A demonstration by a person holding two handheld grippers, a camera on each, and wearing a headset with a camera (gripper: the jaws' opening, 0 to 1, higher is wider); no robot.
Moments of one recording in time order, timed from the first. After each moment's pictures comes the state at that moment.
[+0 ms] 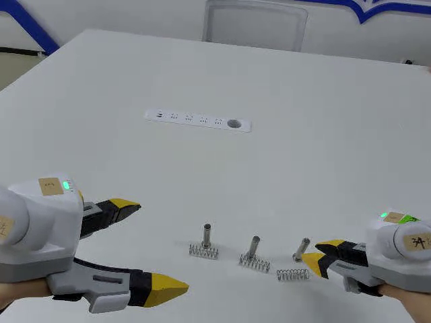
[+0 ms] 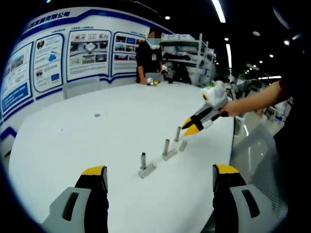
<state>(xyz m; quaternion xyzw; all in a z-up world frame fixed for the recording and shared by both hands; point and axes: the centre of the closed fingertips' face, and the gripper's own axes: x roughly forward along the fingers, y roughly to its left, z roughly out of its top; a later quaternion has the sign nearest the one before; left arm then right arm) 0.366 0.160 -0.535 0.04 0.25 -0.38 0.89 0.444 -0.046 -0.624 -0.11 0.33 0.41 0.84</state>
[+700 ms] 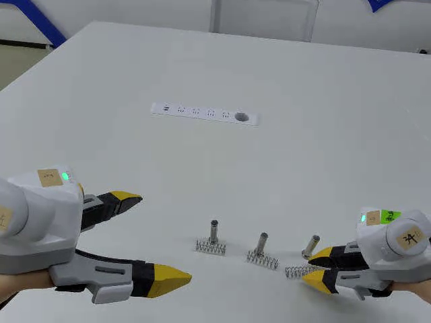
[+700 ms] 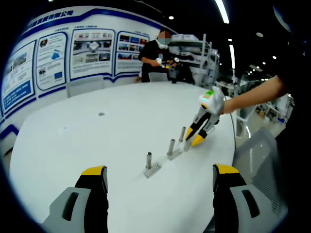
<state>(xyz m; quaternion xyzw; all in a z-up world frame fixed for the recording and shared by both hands) 0.373 0.171 -0.534 0.04 0.25 -0.37 0.89 0.432 -0.036 -0.662 -0.27 0.35 0.53 0.73</state>
